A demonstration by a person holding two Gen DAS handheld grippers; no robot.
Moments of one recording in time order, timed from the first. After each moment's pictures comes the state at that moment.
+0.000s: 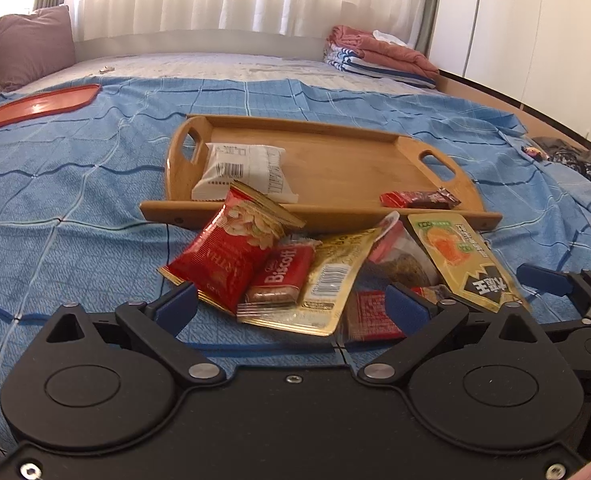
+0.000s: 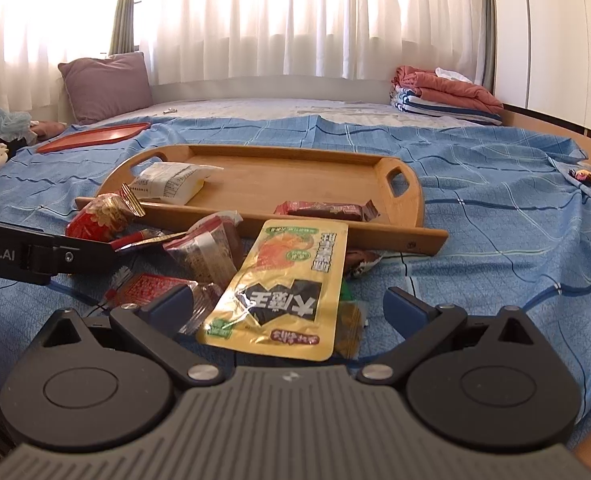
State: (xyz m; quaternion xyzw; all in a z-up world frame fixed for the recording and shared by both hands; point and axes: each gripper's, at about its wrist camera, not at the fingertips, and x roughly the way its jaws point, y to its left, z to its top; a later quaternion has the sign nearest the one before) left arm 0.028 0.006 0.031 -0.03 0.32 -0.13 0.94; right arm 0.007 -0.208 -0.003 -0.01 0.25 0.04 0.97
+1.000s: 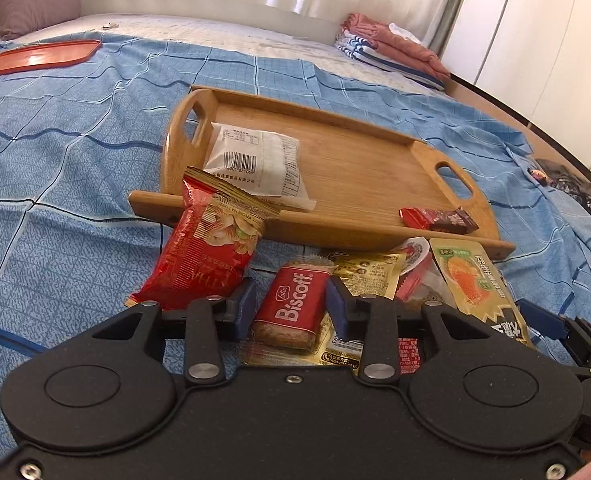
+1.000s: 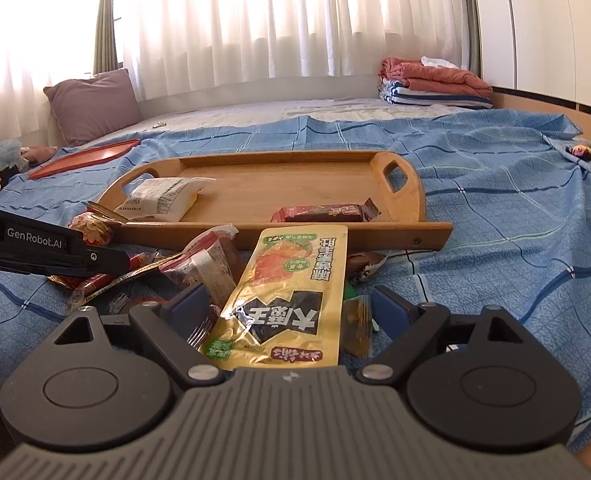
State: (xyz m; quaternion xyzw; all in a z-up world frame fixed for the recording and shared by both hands) left arm 0.080 0.022 0.020 -0.09 0.36 -0.13 0.92; right arm 0.018 -0.207 -0.003 0.03 0.24 0.03 0.97
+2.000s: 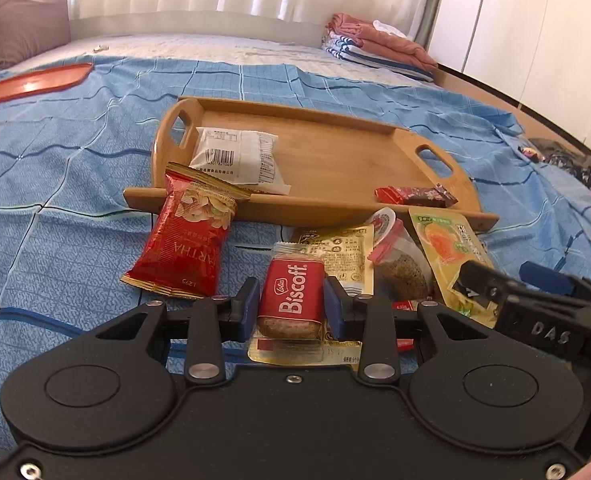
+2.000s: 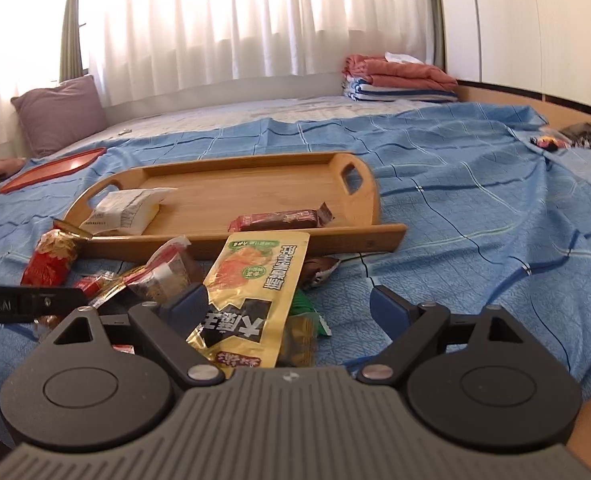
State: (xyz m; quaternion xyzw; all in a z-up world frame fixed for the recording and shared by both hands) left arm 0.043 0.000 0.026 -0.04 0.34 -0.13 0.93; right arm 0.014 -0.225 0.007 0.05 0.25 -0.02 0.97
